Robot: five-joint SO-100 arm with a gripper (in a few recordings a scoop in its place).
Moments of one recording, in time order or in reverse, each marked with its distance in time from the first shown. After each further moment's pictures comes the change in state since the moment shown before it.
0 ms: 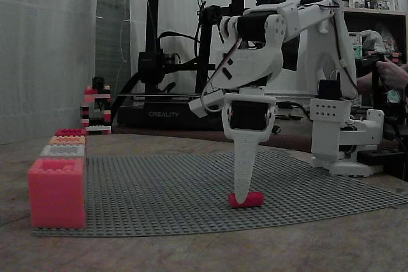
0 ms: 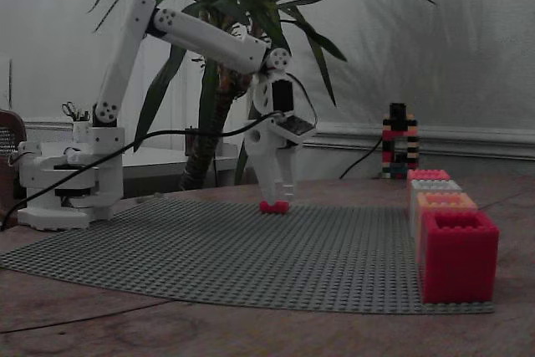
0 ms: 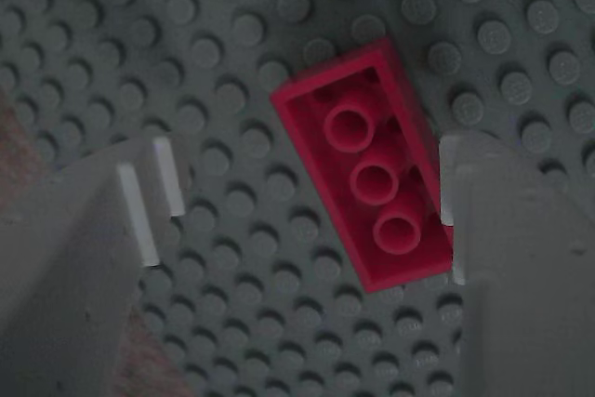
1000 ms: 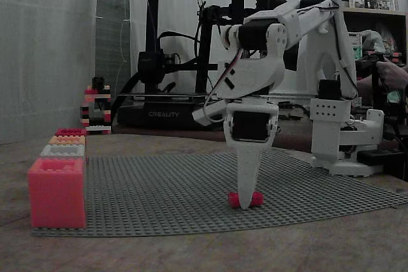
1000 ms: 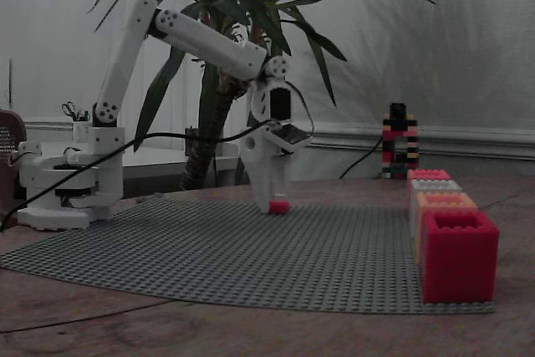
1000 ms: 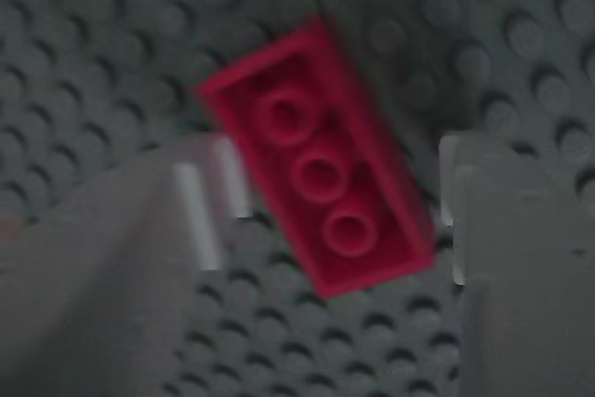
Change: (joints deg) arm -0.2 -1.2 2.5 -1.2 3.5
